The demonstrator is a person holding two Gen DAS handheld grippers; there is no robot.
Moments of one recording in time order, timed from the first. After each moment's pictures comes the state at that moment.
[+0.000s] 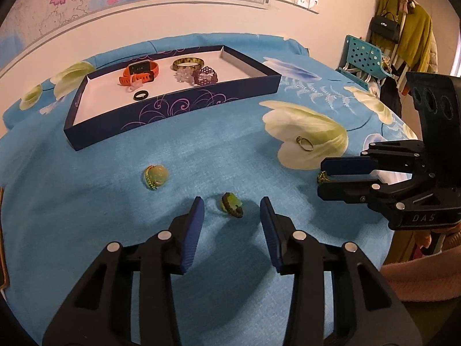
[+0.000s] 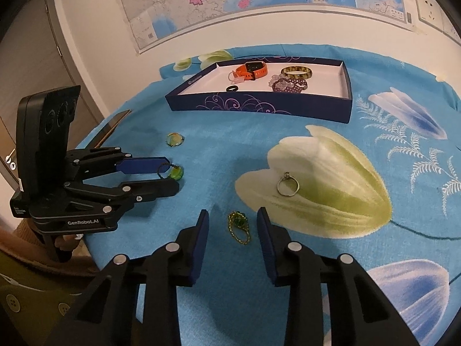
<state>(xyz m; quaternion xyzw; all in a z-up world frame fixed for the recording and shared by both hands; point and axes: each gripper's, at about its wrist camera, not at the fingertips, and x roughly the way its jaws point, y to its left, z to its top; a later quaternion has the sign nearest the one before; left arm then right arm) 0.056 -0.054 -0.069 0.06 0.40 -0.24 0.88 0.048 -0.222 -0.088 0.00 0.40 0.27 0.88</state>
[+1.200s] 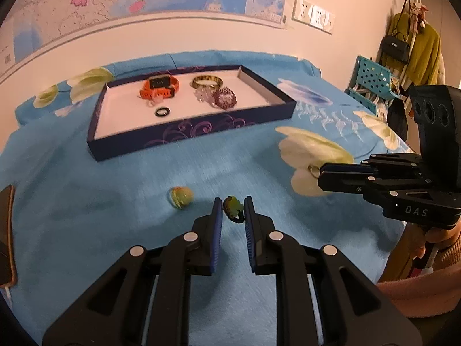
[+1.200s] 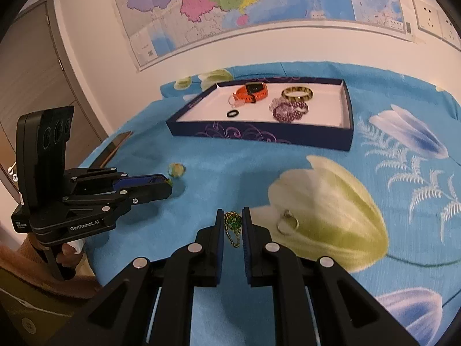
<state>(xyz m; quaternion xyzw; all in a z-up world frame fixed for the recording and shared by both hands) 0.062 -0.037 -0.046 0.03 0.38 -0.21 0.90 0.067 -0.220 -0.068 0.03 0.36 0.28 0.89</state>
